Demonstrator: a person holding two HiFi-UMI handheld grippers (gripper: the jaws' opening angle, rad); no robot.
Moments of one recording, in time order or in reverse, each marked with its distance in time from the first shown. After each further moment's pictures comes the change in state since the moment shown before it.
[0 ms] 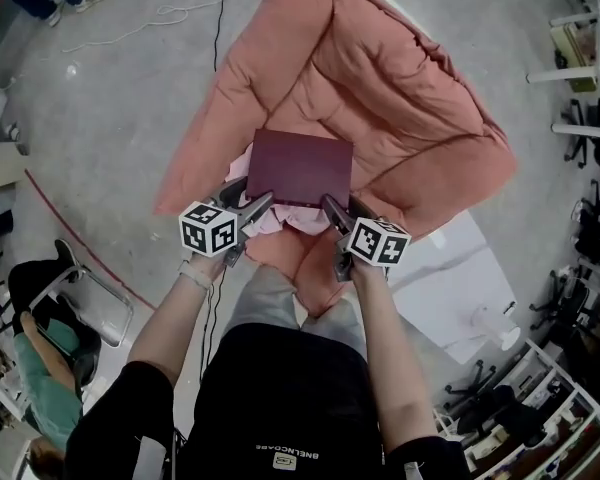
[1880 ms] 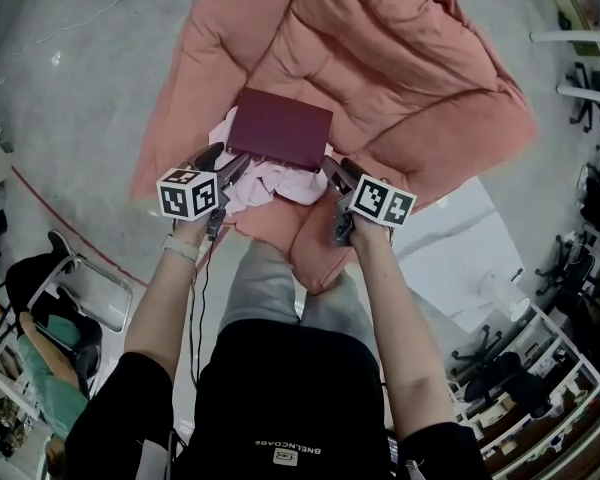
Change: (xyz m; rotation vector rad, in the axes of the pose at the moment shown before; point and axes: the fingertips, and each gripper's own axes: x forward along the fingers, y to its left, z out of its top) left arm 0.039 0.058 -0.043 -0.045 0.115 0.125; right arm 0.026 -0.074 -0.017 0.170 0.018 -0.045
